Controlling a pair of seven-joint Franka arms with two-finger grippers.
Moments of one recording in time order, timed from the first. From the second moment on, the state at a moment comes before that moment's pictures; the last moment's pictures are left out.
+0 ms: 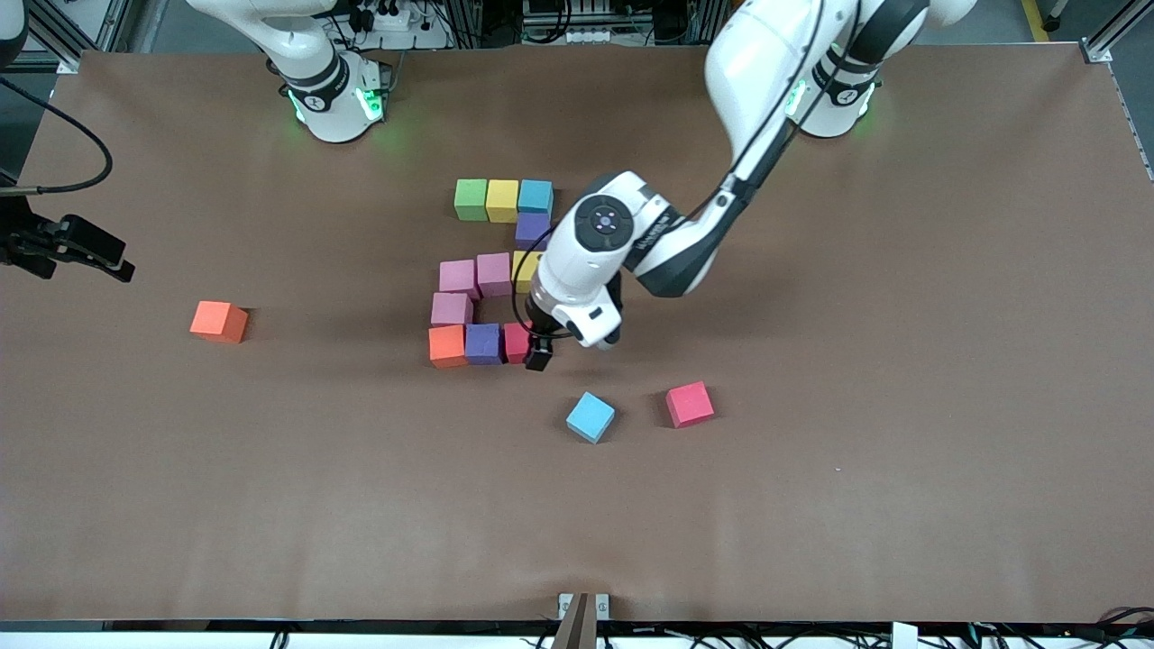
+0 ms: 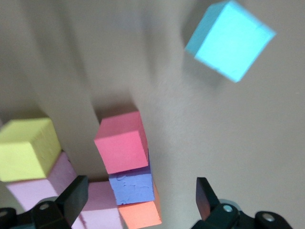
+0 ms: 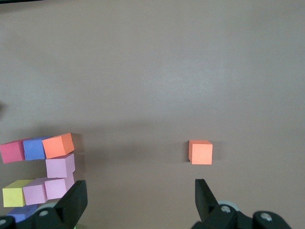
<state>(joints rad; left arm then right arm) -0.63 0.78 -0.18 -1.27 -0.13 2.28 -2.07 0.01 0.06 -0.05 -1.52 0.02 1.62 0.02</state>
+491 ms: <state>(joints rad) -0.54 0.68 -0.20 -1.27 -0.08 2.00 -1.50 -0.01 0.06 -0.05 -1.52 0.02 1.61 0.00</state>
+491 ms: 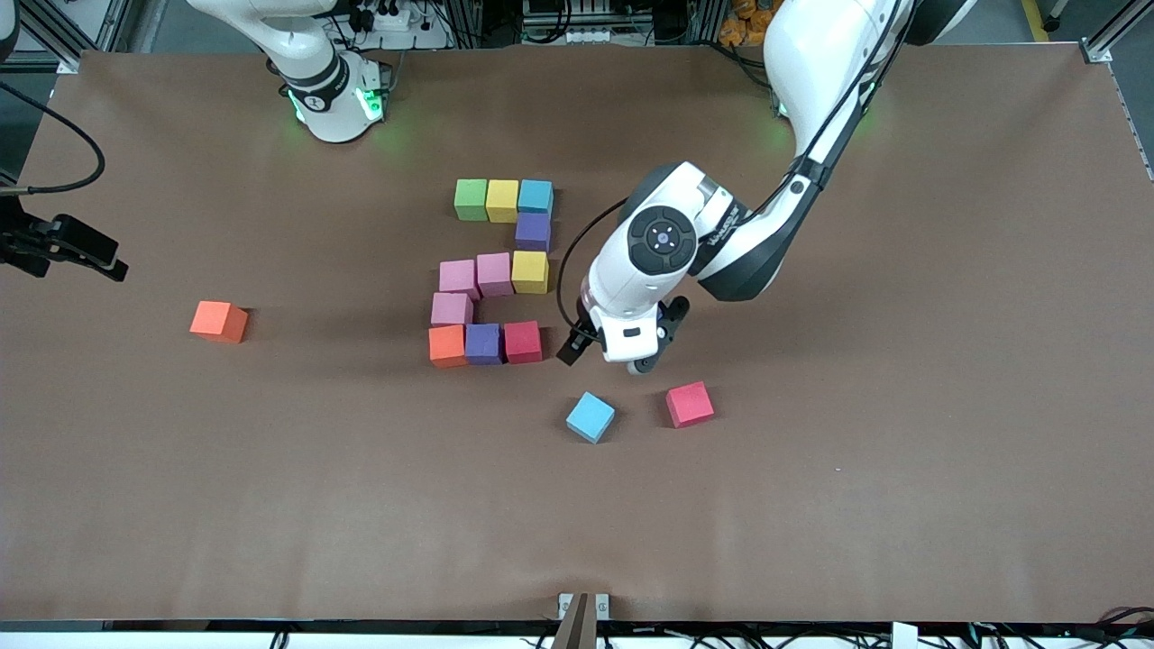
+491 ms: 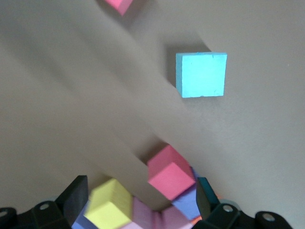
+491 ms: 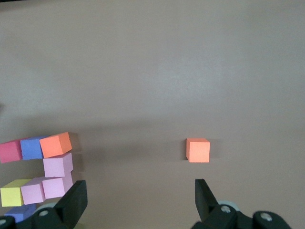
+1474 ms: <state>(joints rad) -0.39 0.50 -0.20 -1.27 0.15 1.70 -0.68 -0.01 0.06 -0.04 -1.51 0.03 1.57 -0.03</state>
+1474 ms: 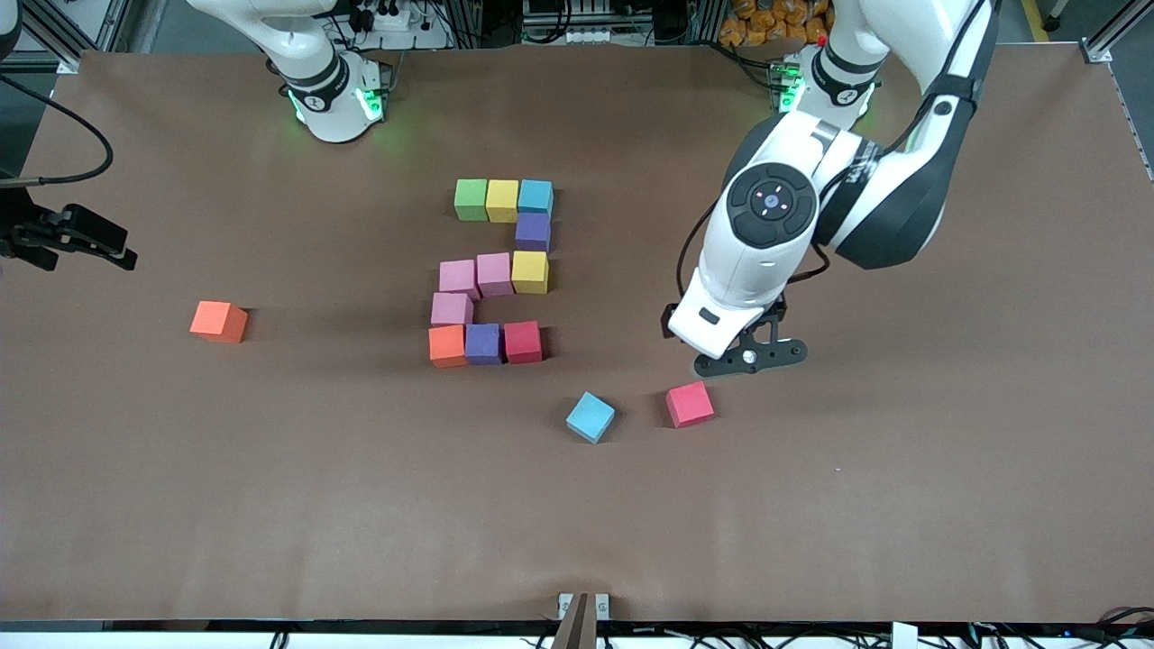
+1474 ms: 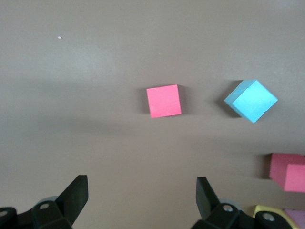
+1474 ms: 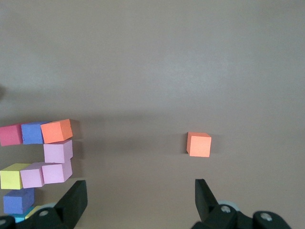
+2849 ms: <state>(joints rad) -0.20 0.28 -0.20 -1.27 0.14 1.45 -0.33 -0.01 0.06 -0.05 -1.51 0.03 1.57 -0.03</state>
